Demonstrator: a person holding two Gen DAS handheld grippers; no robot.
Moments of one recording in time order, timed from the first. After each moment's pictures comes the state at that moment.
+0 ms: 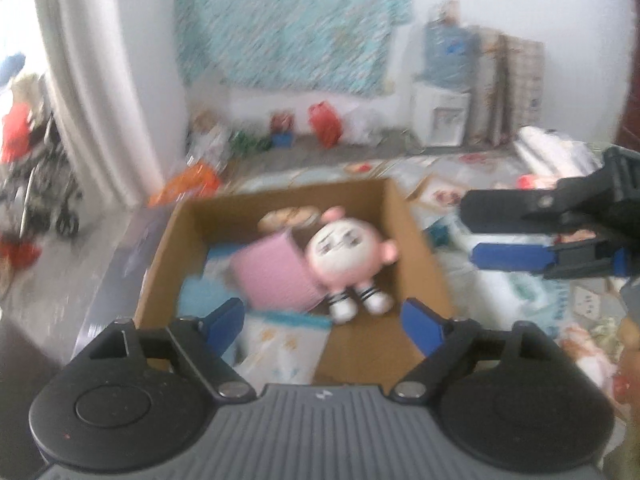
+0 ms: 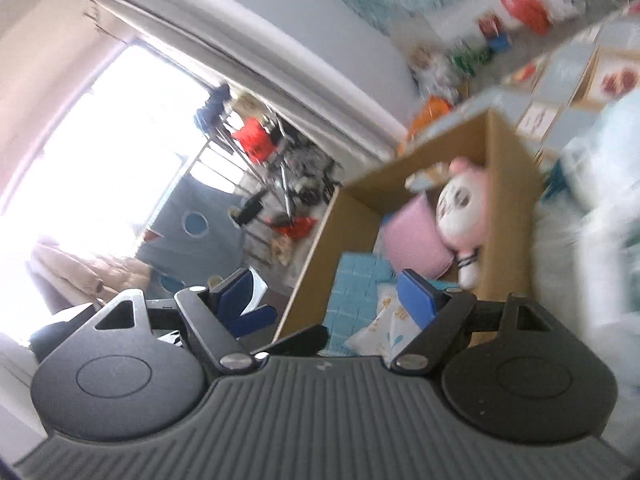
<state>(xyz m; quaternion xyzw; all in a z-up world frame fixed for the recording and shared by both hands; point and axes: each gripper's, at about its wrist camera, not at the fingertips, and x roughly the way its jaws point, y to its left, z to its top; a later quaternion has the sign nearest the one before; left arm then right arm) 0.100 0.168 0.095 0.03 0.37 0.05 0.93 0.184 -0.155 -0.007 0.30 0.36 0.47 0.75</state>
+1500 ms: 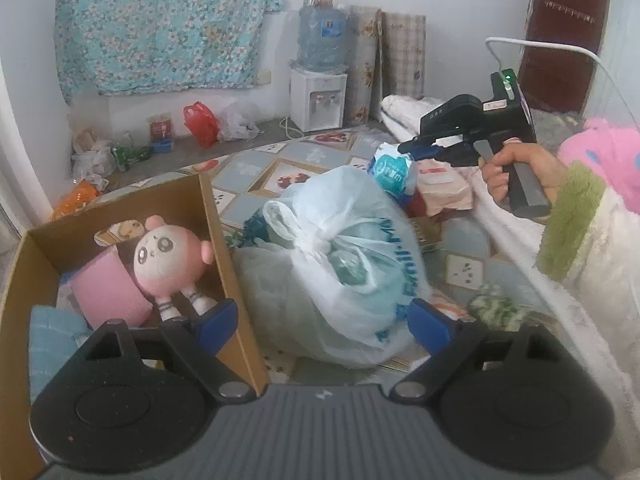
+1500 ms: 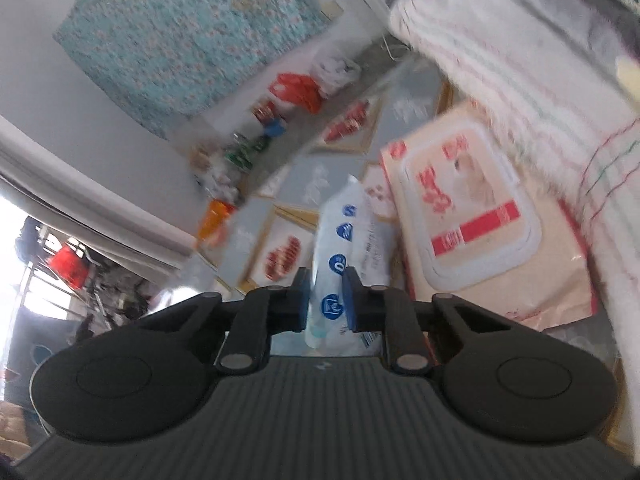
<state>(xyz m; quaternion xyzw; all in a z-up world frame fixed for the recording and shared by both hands) 0.104 0.070 0.067 0.03 0.39 -0.11 0.91 0.380 -0.350 -0.067 0.31 0.40 0.17 0.85</state>
